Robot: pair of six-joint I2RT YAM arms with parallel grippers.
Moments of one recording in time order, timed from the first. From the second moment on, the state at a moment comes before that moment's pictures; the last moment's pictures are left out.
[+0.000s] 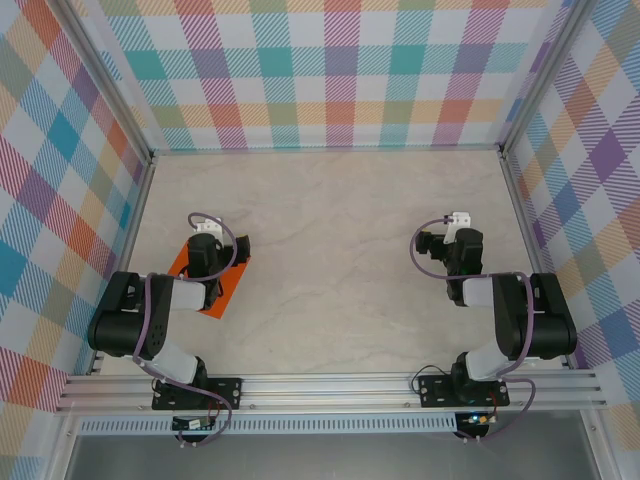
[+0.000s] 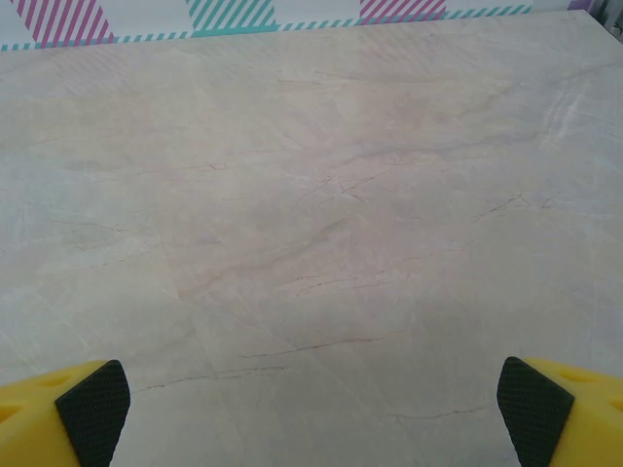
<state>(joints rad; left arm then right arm) -0.09 1.56 0.41 0.70 -0.10 -0.10 0.03 1.52 0.40 0.71 0.00 0.06</state>
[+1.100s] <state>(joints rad) -0.09 1.47 0.48 0.48 -0.17 -0.14 0.03 1.40 0.44 0.52 0.00 0.07</state>
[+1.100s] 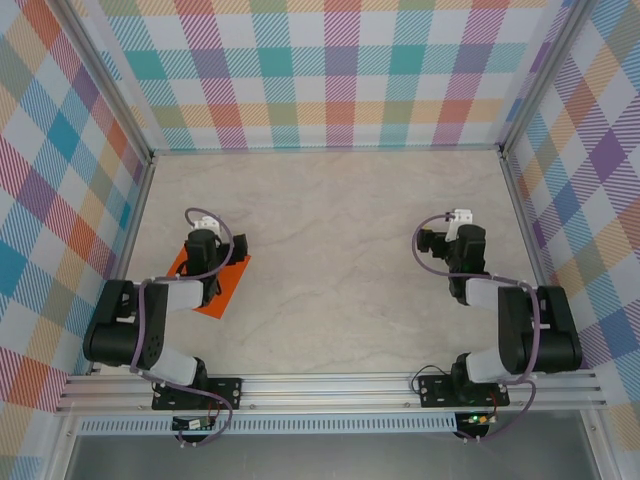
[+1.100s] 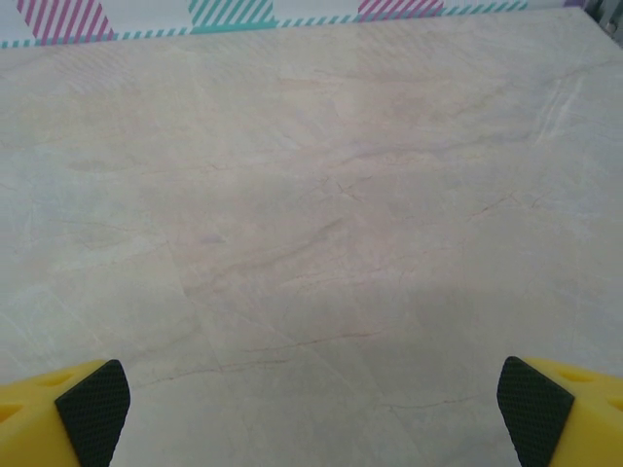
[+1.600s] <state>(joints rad) -0.09 1.37 0.95 -0.38 -0.21 -0.48 0.43 1.45 1.03 -0.28 0.12 0.34</state>
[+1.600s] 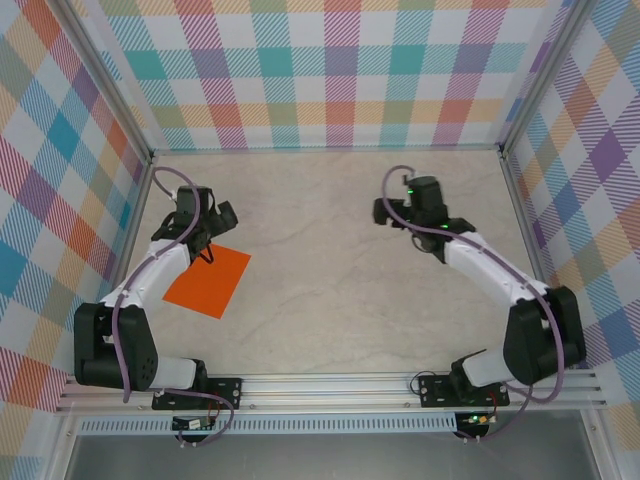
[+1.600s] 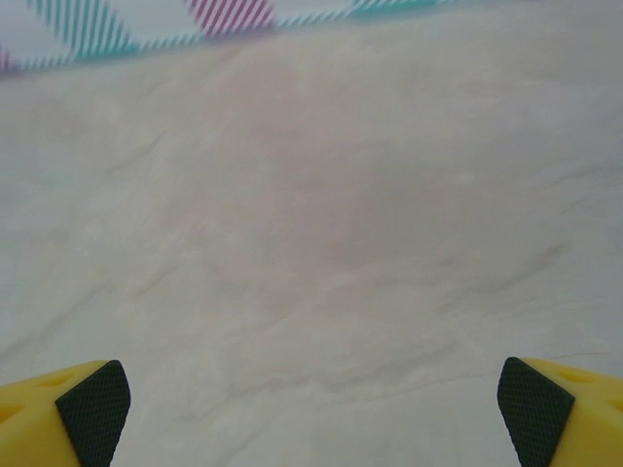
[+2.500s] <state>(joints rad) 0.23 1.35 1.14 -0.71 0.09 -0.62 1.03 2.66 2.52 -0.89 0.20 0.33</state>
